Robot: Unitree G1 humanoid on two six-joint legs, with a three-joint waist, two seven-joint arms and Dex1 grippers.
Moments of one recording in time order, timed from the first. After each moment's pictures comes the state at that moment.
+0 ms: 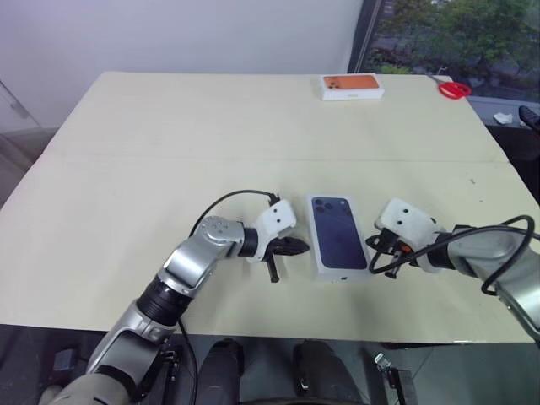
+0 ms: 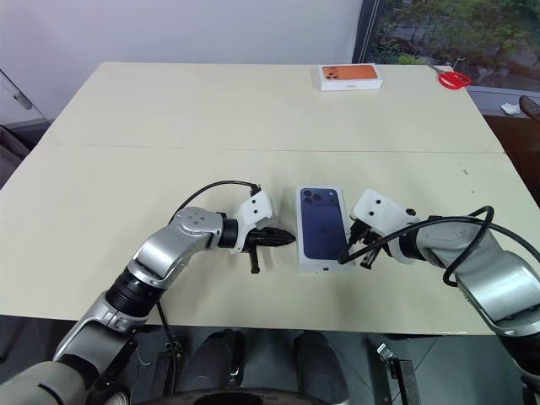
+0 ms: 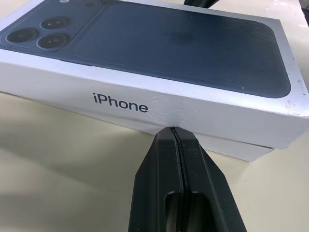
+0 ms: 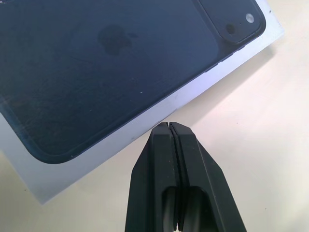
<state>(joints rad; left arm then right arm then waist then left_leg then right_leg) -0.55 0.33 -0.42 -0.10 -0.20 0.67 -0.91 -0.22 -1.05 0.05 -0.61 0.36 1.02 0.73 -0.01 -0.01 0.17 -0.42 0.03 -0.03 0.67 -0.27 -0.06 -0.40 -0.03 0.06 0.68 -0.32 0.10</state>
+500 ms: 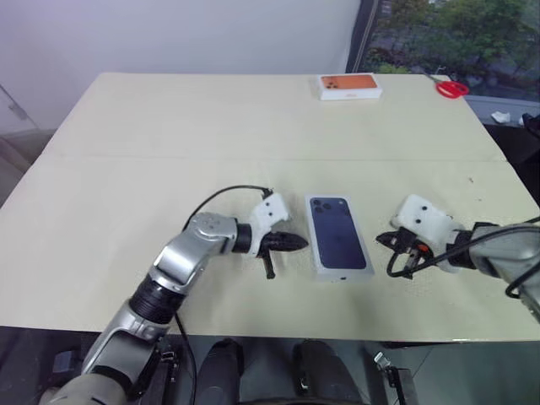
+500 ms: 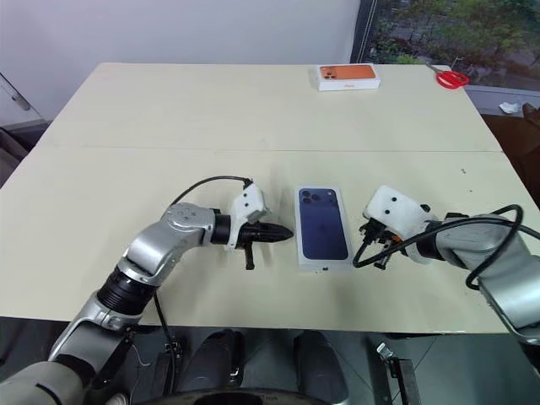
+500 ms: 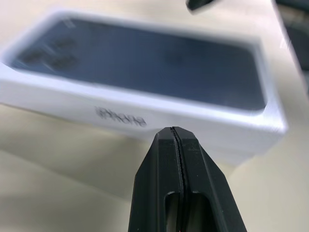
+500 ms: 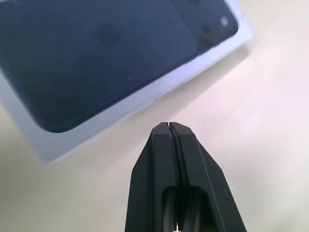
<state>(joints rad) -0.56 0.35 -0.31 -0.13 -0.31 0.69 -0.94 -0.12 -1.11 -0.13 -0.64 0.40 0.93 0.84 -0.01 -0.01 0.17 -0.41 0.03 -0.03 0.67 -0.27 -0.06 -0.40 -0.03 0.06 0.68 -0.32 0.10</state>
